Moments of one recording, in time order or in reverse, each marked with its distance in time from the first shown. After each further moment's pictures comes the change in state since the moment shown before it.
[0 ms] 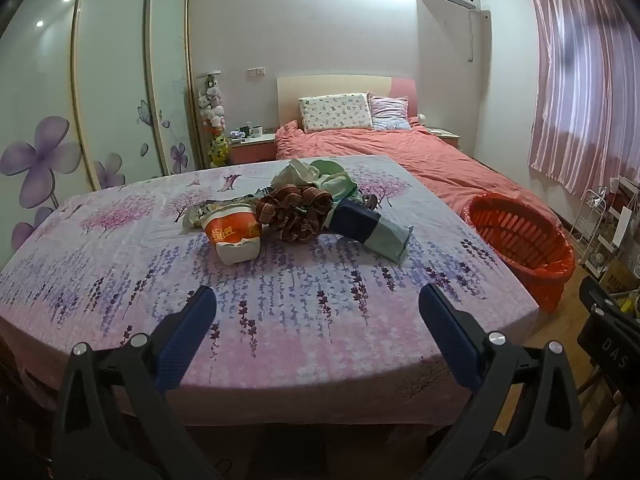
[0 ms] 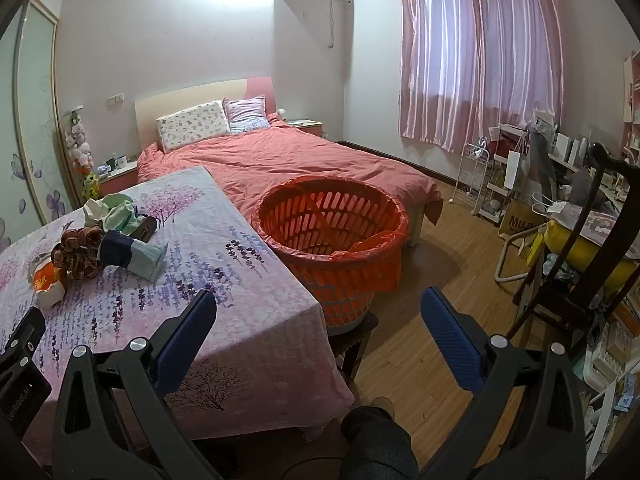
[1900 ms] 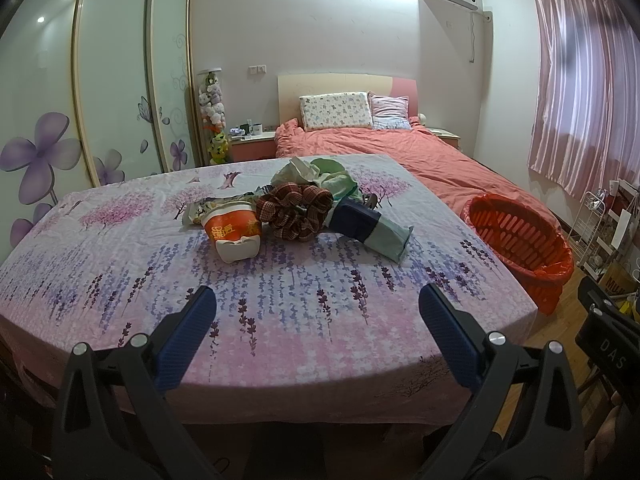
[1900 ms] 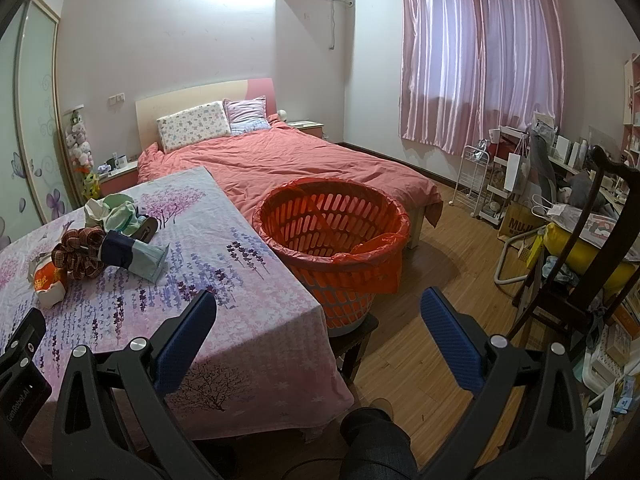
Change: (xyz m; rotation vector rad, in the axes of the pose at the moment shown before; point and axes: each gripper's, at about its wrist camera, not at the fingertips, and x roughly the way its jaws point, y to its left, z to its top) left arm 0.000 0.000 0.000 -0.006 0.002 -0.004; right arm -0.001 0.002 0.001 -0.004 -0.005 -0.002
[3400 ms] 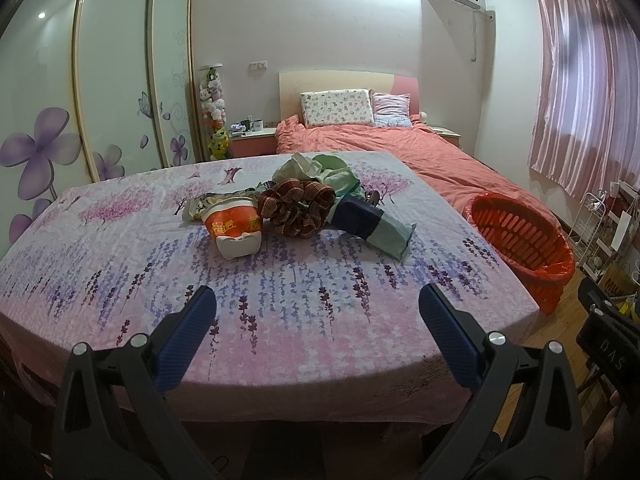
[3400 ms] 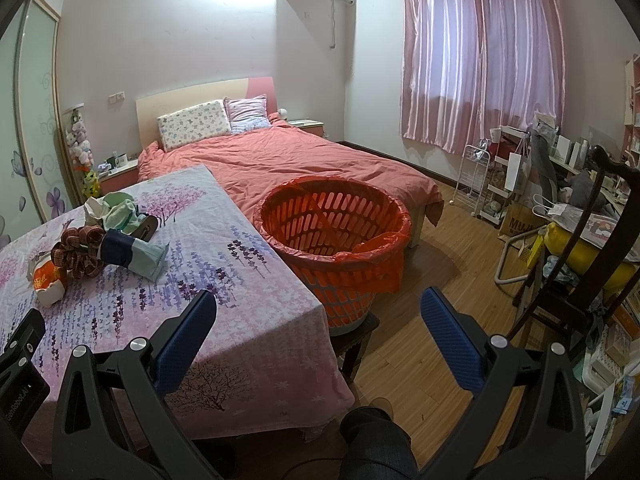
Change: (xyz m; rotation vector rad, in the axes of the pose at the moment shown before) left arm 0.004 0.002 0.002 -0.008 0.011 0.004; right arm 0.000 0.000 0.001 -0.007 0.001 0.010
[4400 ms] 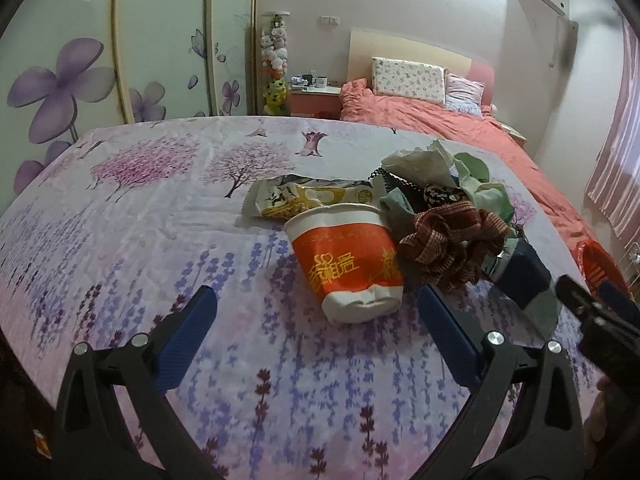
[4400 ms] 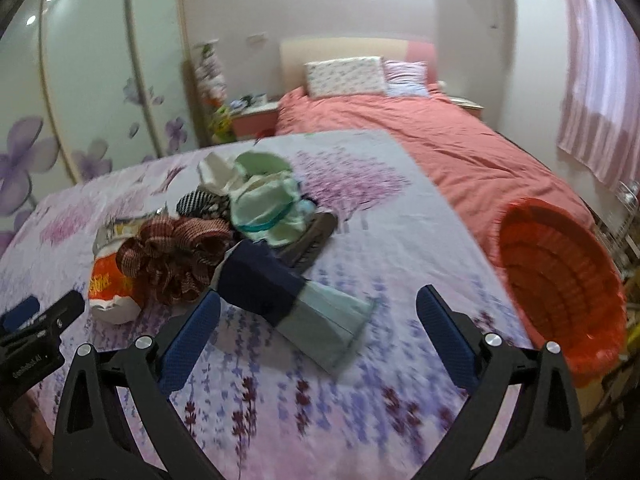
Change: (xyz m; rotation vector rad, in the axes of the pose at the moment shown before) left arm 0.140 0.115 0.045 -0.195 0.154 0.125; right arm 0.114 0.162 0.039 -0.291 0.170 0.488
